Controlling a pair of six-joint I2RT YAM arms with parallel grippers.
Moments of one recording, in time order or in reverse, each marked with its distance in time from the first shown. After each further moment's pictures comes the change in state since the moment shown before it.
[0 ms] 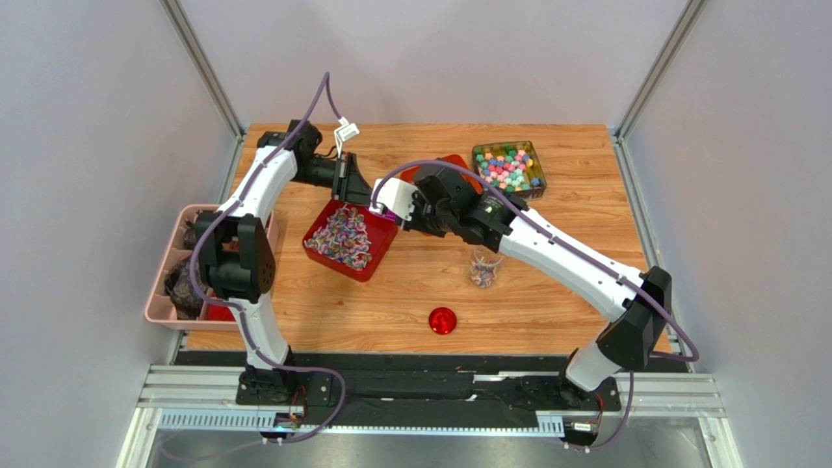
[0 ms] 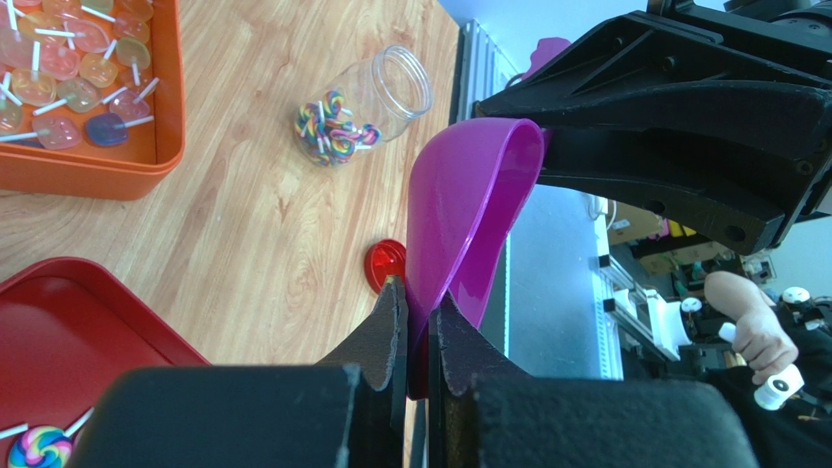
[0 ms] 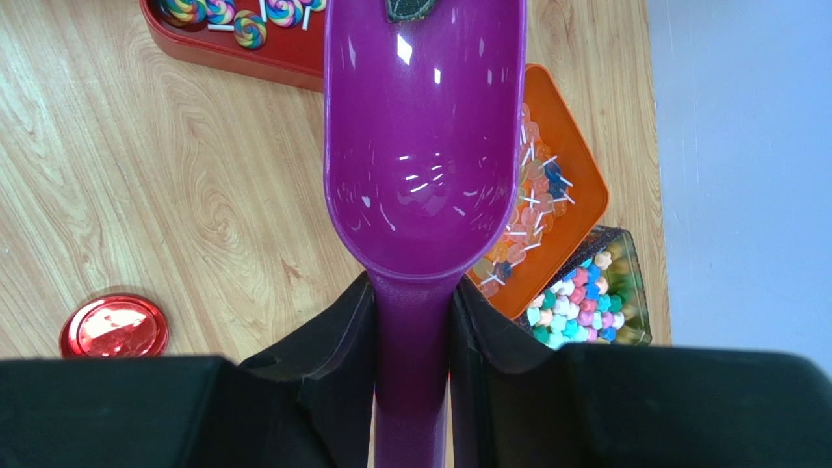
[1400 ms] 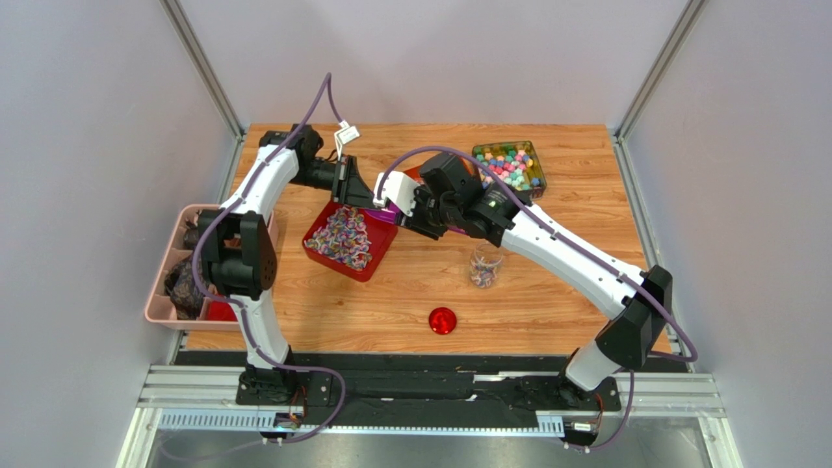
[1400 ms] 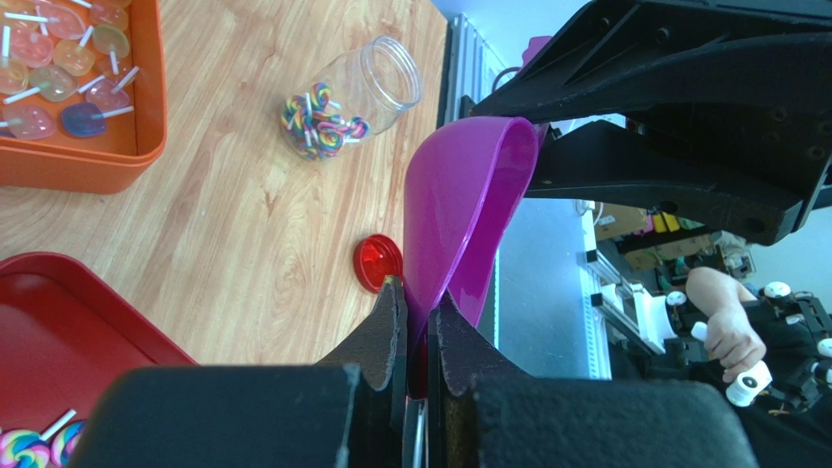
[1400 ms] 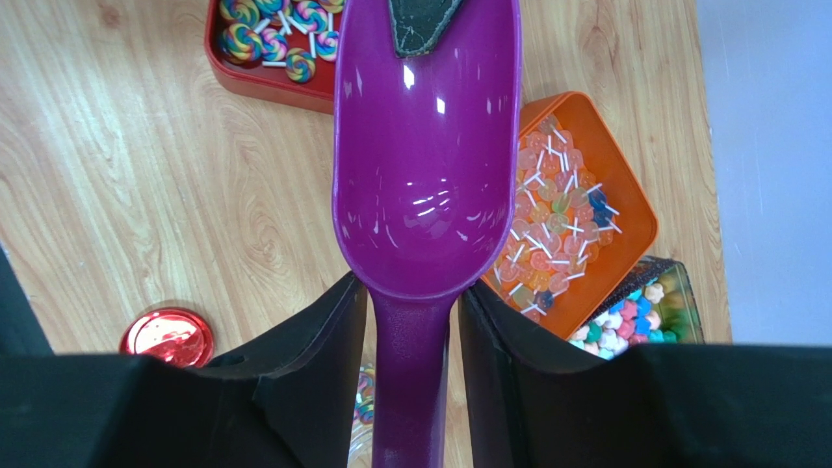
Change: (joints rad) left arm 0.001 0.025 0.017 -0.099 0.021 0.086; right arm -0.045 0.003 0.014 0.000 -0.162 0.047
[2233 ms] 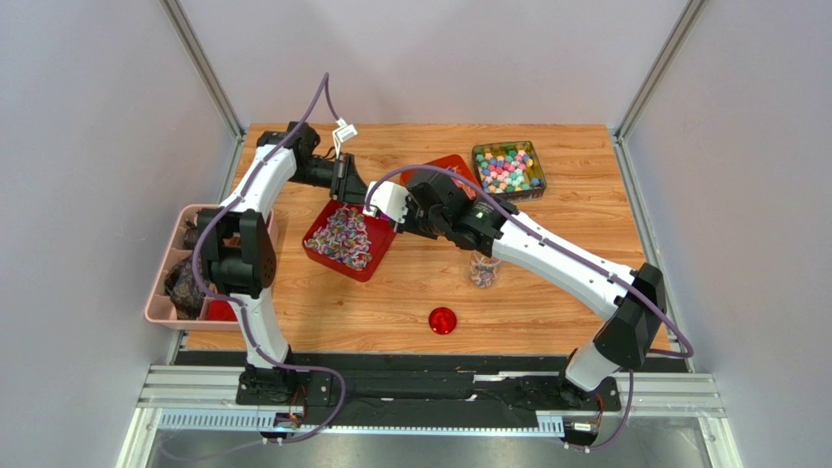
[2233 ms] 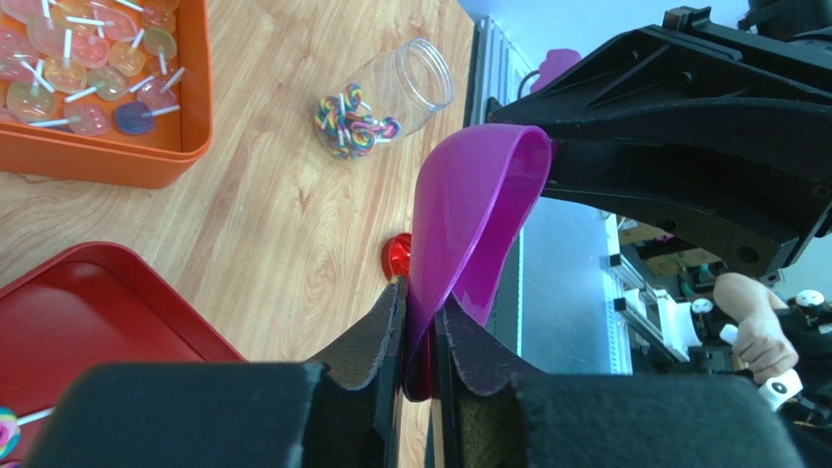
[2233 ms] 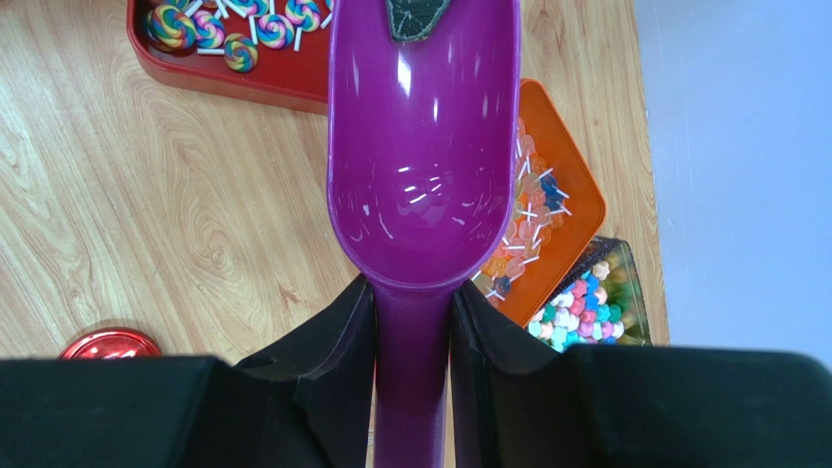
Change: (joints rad) left arm 0.024 0.013 0.000 0.063 -0.036 -0.026; right arm 0.065 0.014 -0.054 0.079 0.204 -0.032
